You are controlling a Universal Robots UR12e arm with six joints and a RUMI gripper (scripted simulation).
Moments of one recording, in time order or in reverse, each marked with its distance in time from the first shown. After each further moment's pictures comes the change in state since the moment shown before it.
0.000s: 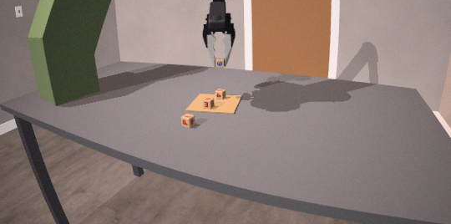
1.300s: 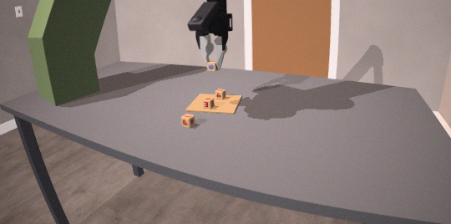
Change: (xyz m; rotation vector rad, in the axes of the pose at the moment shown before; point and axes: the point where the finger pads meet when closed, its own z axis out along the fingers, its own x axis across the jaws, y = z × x) arm 0.017 -0.043 -0.001 0.000 -0.002 0.398
